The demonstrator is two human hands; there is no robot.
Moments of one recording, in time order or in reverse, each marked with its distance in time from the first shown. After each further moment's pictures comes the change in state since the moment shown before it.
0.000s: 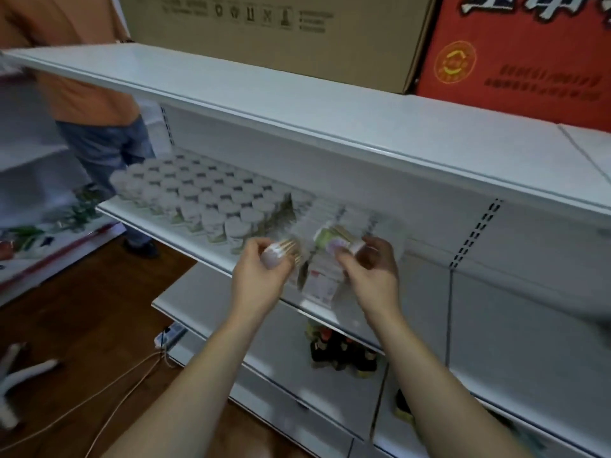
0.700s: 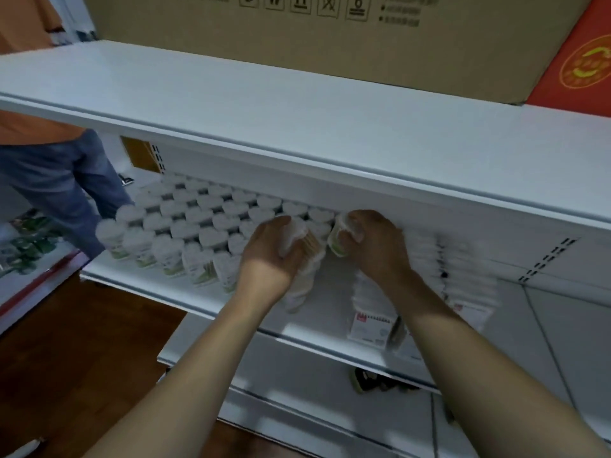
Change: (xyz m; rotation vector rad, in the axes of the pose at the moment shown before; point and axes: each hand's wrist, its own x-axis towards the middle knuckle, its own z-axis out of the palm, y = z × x) left_hand 0.211 -0.041 -0.072 0.171 -0.288 0.318; right_hand 0.130 -0.005 0.170 -0.962 -0.114 -0.362
